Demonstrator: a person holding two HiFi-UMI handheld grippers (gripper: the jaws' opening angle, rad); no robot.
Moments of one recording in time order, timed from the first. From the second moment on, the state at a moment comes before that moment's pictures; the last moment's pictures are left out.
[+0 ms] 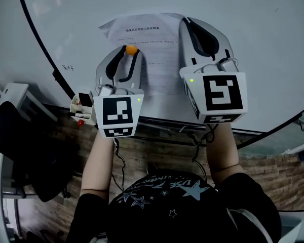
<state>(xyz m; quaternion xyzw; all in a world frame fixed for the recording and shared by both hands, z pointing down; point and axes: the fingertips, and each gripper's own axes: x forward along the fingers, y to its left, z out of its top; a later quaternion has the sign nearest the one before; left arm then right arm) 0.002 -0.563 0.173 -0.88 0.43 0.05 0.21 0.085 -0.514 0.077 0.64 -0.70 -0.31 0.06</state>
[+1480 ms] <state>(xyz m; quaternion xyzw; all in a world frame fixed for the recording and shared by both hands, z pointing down) -0.074 -0.373 0.288 -0.90 0.44 0.01 0.08 0.065 -0.340 0.224 0.57 -0.80 -0.14 0.08</state>
